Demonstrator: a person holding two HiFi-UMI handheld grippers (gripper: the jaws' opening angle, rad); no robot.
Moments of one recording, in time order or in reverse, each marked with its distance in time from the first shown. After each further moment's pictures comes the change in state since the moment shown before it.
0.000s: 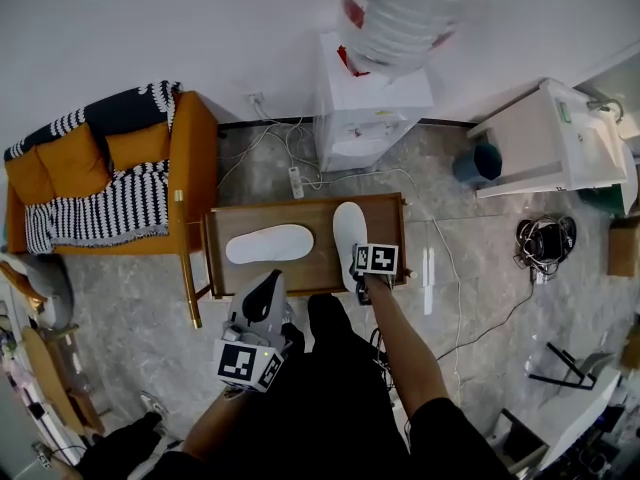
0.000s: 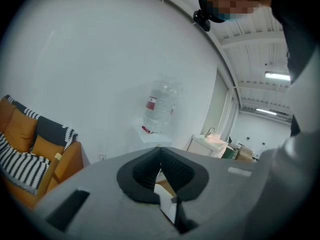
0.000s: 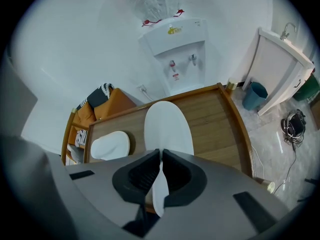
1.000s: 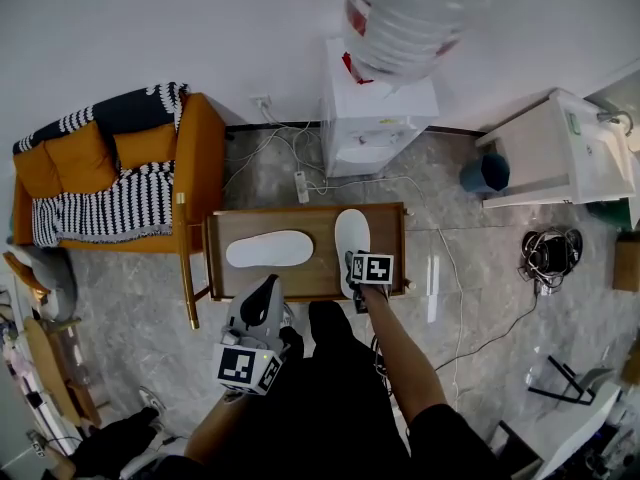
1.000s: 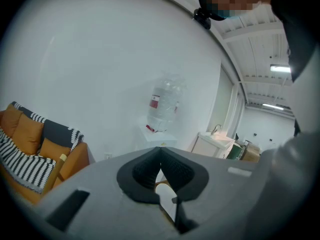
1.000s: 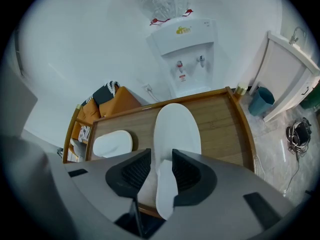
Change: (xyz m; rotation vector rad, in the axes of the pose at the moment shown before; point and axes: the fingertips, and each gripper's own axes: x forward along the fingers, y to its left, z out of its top) left arm 0.010 -0.003 -0.003 0.021 0.017 0.069; right arm 0.005 0.006 0.006 -0.069 -0.006 0.038
